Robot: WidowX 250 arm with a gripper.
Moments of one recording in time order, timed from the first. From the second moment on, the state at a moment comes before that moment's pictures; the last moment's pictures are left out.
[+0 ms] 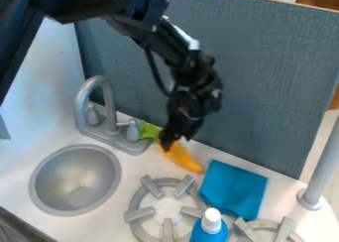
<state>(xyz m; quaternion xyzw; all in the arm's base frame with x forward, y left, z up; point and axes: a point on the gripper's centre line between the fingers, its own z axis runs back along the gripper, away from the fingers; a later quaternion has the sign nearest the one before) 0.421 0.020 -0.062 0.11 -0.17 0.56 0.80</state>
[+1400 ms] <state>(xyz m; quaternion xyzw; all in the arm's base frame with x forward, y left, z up) 0.420 0.046 -0.086 0.08 -0.09 0.59 0.80</state>
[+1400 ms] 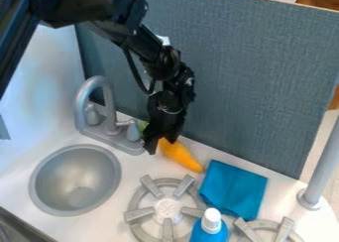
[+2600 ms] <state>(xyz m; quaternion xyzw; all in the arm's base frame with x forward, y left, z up) 0.436 0.015 -0.117 -0.02 0.00 0.51 0.86</state>
